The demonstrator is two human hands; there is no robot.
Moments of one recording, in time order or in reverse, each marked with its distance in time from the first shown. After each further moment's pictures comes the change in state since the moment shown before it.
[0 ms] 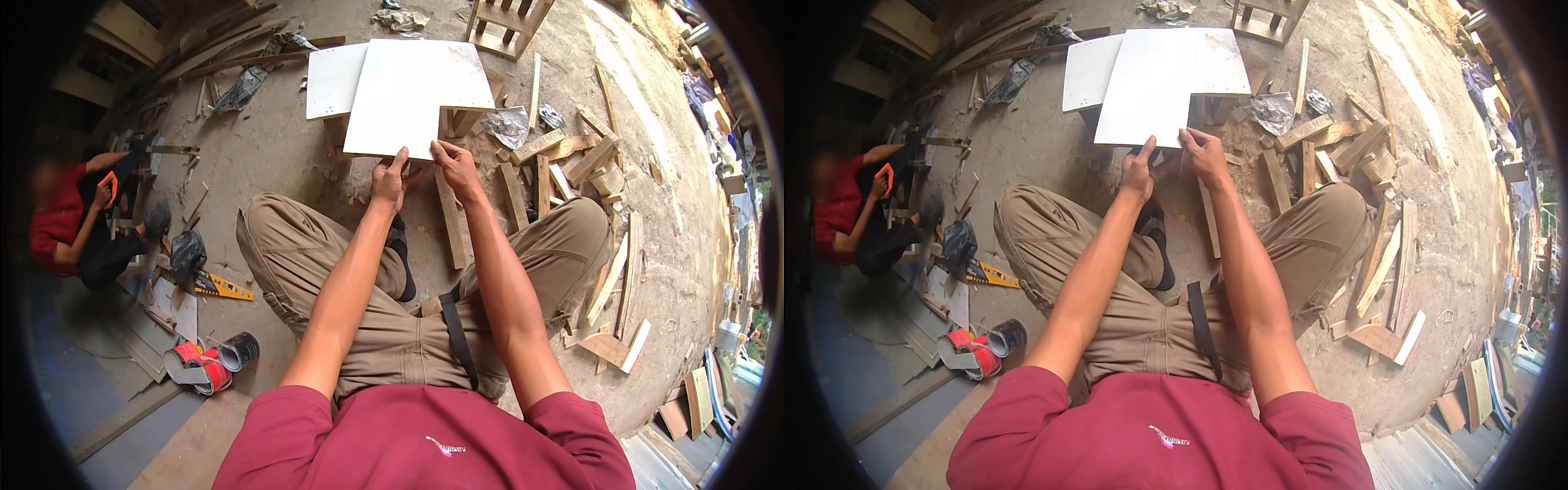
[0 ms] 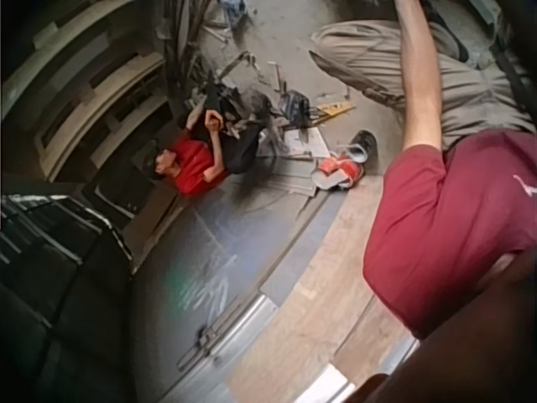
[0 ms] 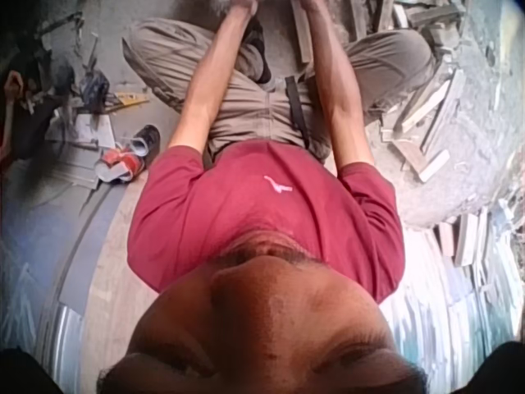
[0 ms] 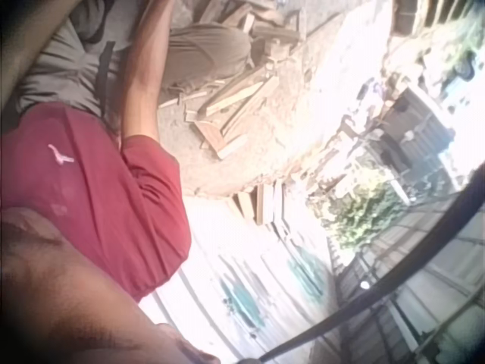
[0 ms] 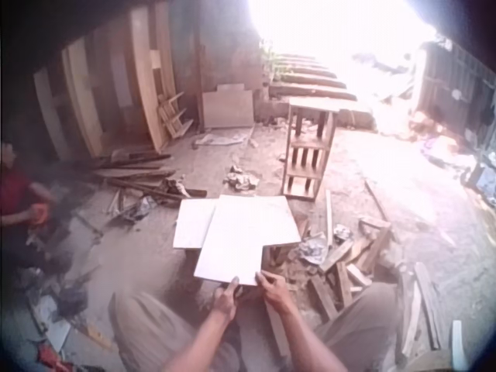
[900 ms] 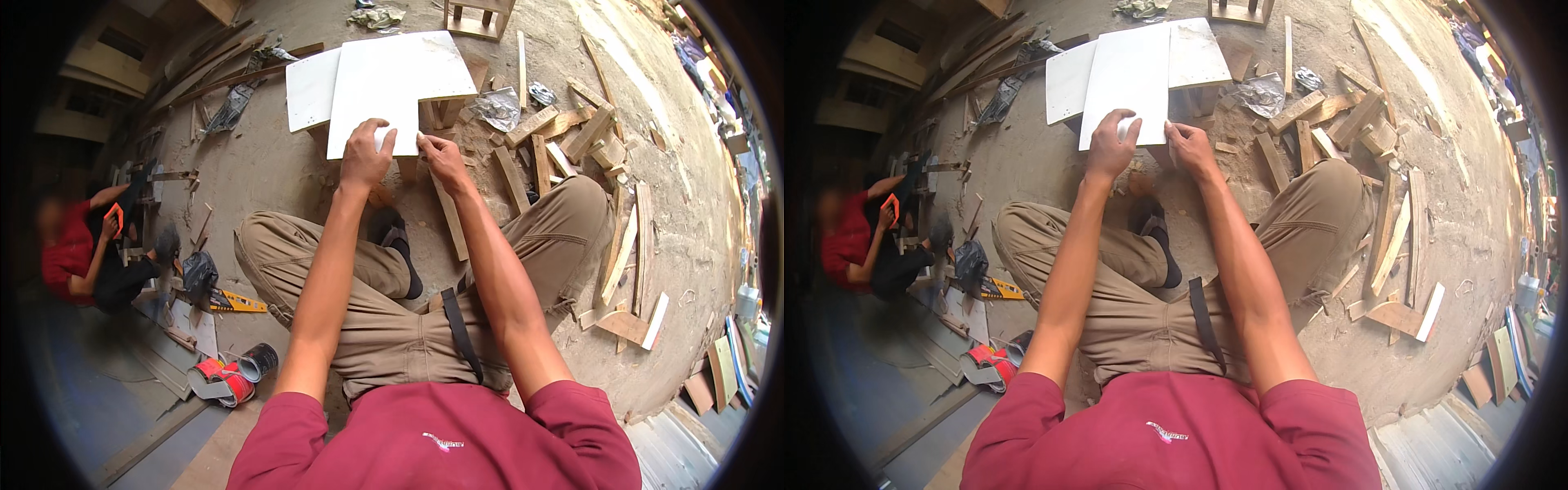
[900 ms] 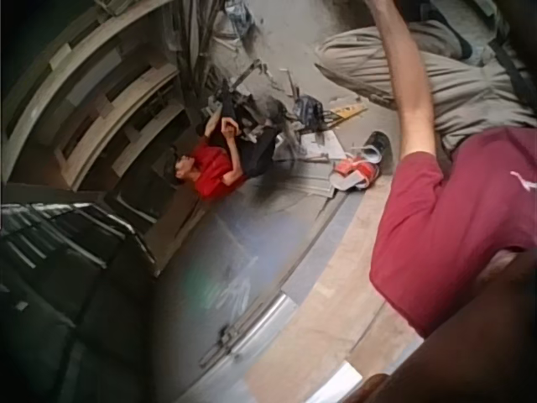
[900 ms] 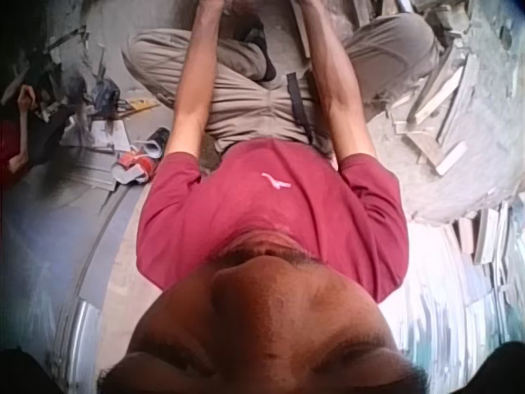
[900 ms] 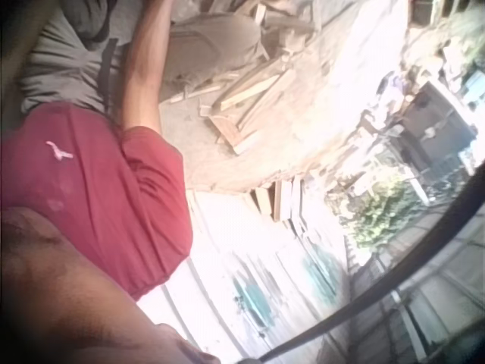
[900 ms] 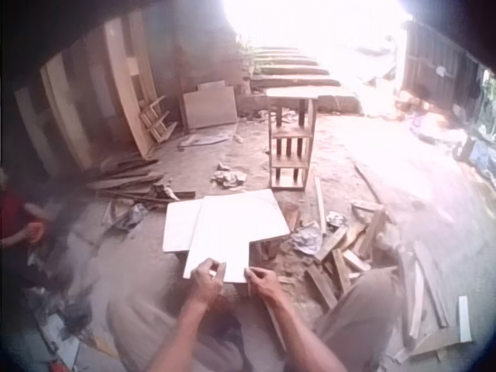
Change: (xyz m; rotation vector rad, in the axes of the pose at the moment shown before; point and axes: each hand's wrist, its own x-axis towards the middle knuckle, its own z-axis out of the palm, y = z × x) left_hand 0.012 0.077 0.036 1.503 -0.045 0.678; right_hand 0.001 -0.002 -0.002 0.055 -0.008 0.115
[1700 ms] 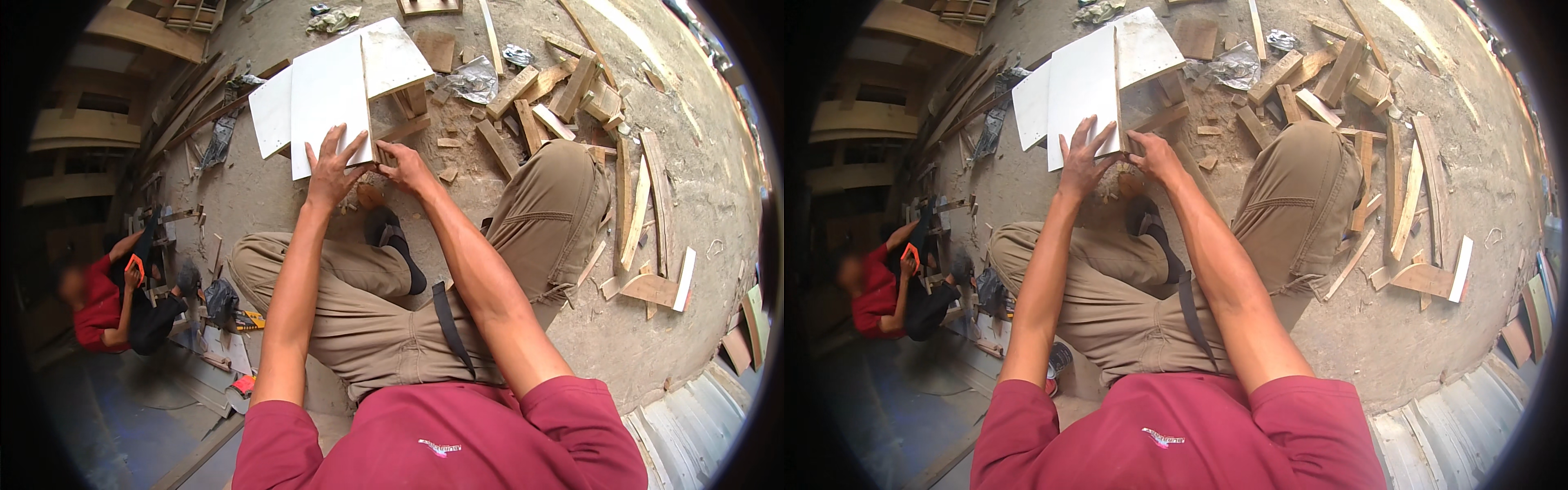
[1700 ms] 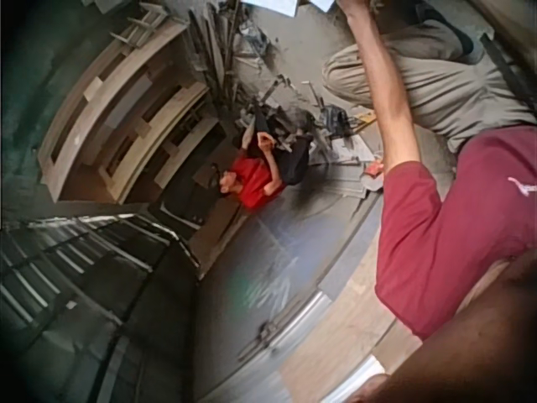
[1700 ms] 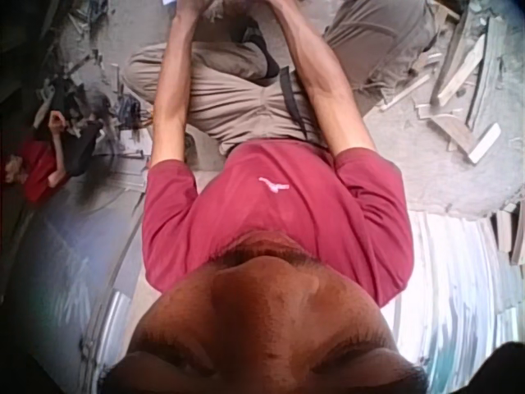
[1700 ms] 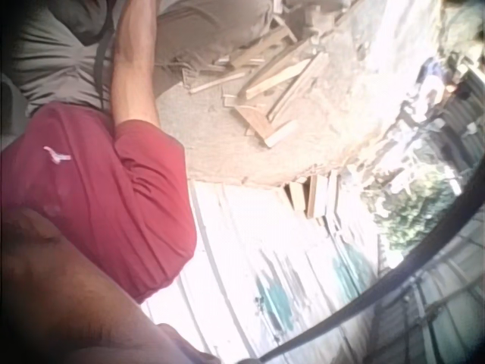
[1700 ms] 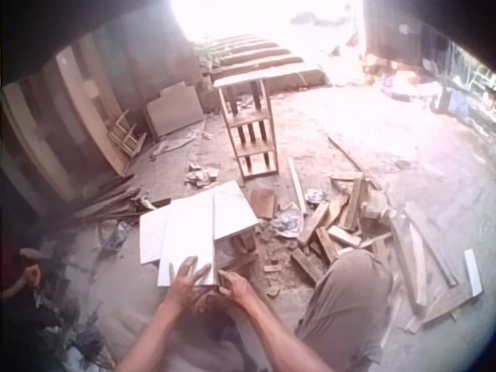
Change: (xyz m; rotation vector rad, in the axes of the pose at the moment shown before) left_hand -0.014 -0.032 0.014 0.454 -0.300 0.326; right_hand -0.004 0.053 -0.003 -0.474 -0.003 -0.340
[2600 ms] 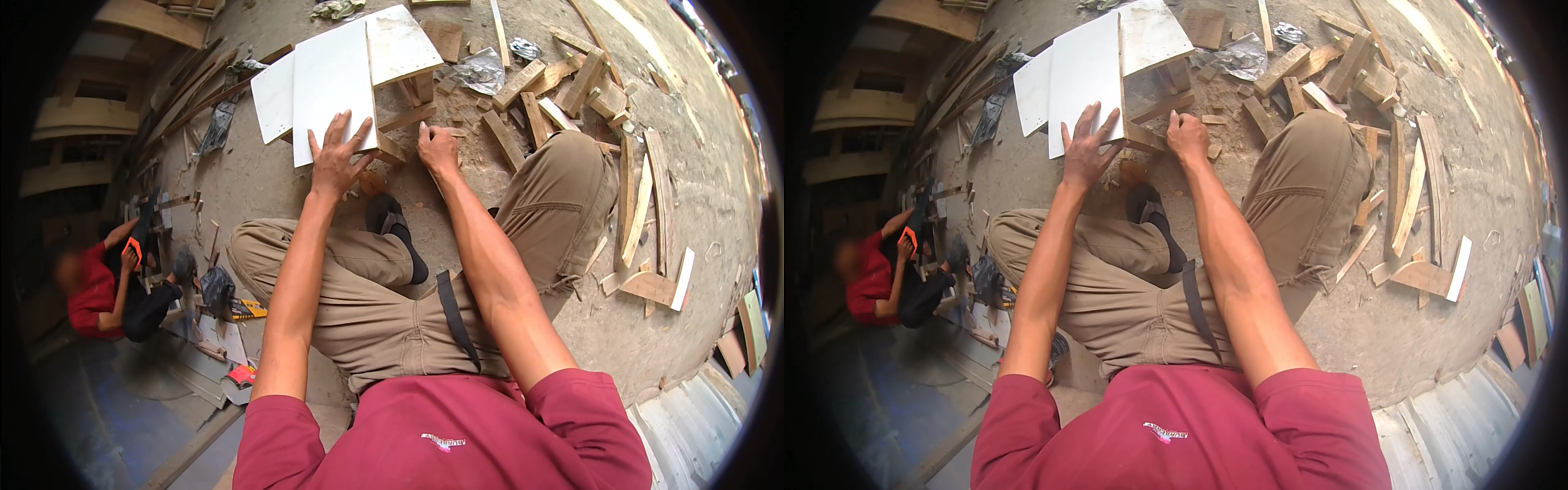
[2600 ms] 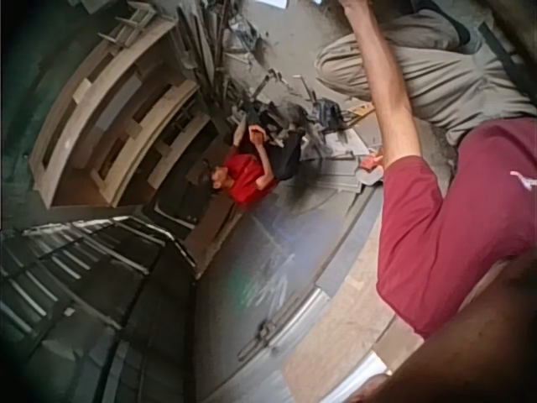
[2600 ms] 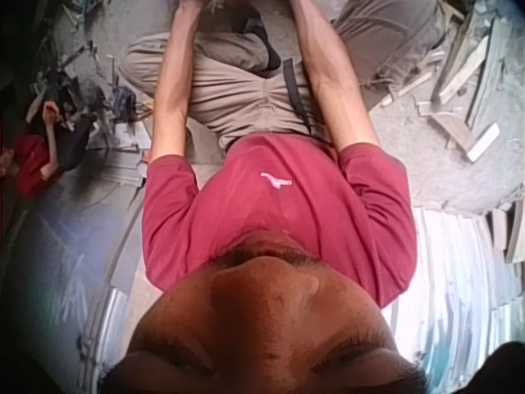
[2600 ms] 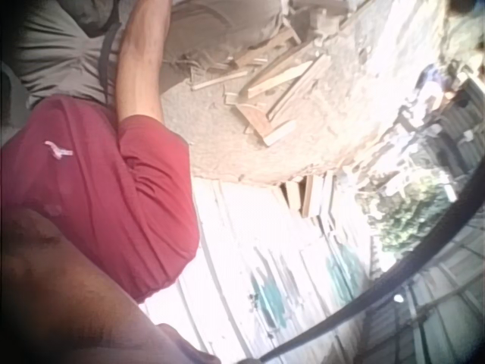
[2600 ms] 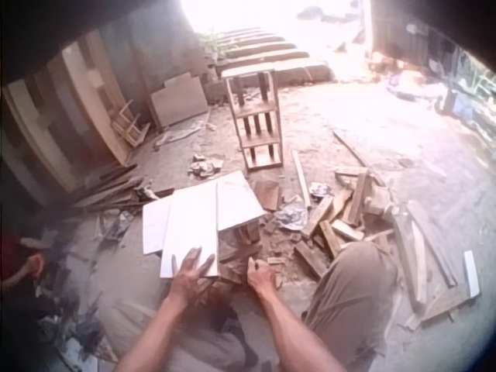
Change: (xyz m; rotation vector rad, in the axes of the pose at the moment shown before) left_hand -0.008 0.004 0.004 0.068 0.058 -0.015; right_hand 0.003 0.019 -0.019 -0.148 0.350 0.484
